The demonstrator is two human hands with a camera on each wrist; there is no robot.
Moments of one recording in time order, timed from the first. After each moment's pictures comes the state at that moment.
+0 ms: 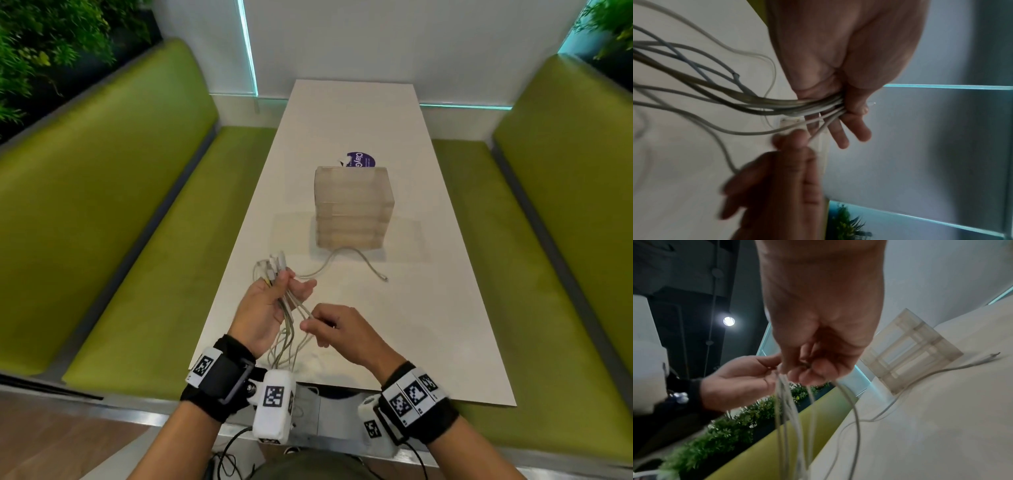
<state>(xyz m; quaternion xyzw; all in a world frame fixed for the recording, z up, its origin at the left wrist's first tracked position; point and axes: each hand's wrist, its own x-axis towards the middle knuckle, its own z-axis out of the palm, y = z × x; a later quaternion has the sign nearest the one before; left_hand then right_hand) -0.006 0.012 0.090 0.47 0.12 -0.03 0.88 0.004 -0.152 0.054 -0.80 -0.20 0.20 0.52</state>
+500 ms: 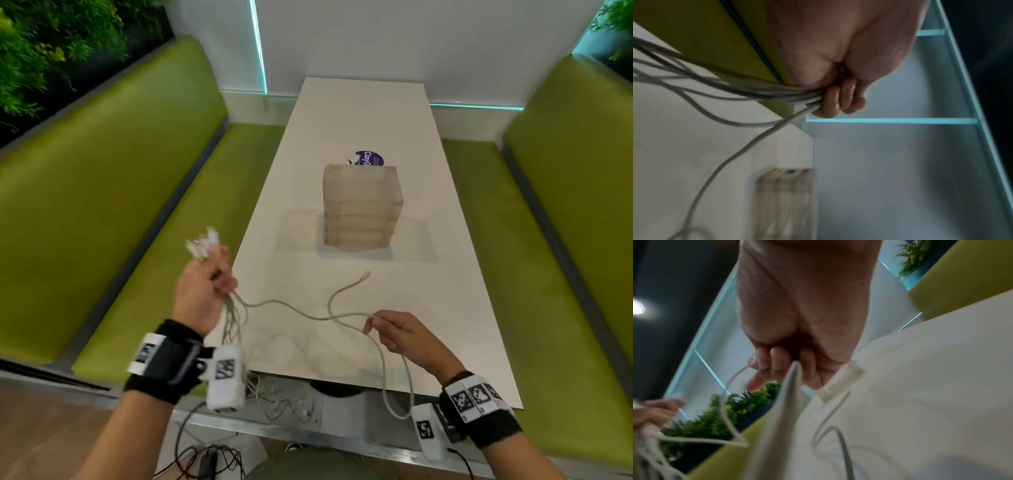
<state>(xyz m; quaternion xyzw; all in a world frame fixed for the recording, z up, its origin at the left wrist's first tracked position) -0.005 0.091 0.109 0.49 0.20 0.10 0.84 0.009 -0.234 0.037 -0.76 -0.14 0.25 0.58</state>
